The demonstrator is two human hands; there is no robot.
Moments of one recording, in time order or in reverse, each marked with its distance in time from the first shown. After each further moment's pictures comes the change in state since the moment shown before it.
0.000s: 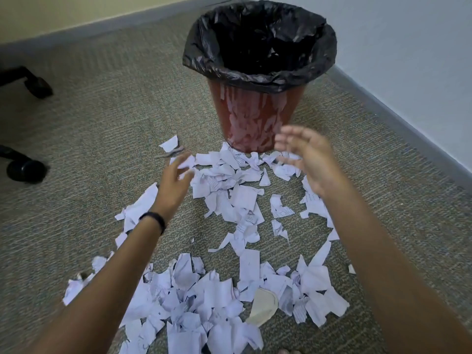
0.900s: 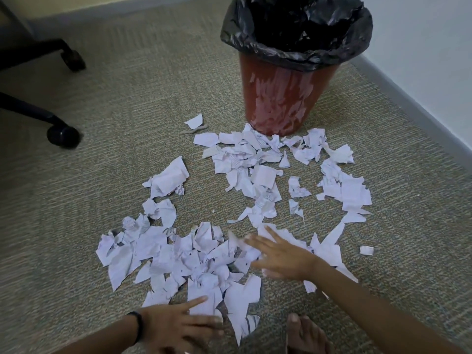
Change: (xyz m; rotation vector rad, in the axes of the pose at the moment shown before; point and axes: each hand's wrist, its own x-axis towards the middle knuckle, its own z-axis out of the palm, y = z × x) left_hand -0.235 -0.182 -0.053 1.362 -0.956 1.097; right_hand -0.107 0.208 0.019 -1.594 -0.981 -0.939
